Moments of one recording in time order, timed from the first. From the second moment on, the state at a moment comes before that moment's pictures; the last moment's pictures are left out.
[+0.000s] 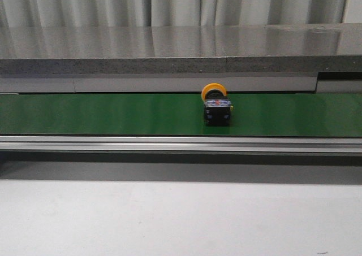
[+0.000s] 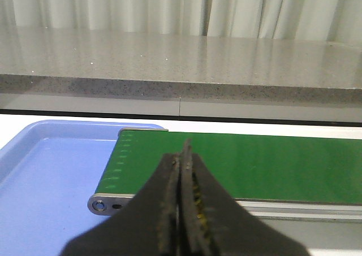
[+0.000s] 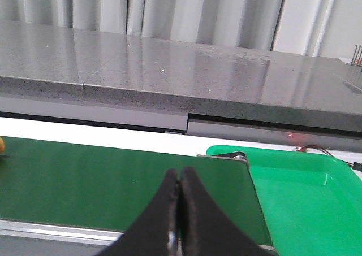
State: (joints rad) left arm -0.07 0.06 -0.13 -0.05 0.21 0.00; right arm -0.05 0.11 -0.11 0.03 0.07 -0.08
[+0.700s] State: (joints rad) left arm -0.07 0.68 -0.62 -0.05 0.50 0.00; right arm -0.05 0.11 -0.11 0.03 0.07 -0.08
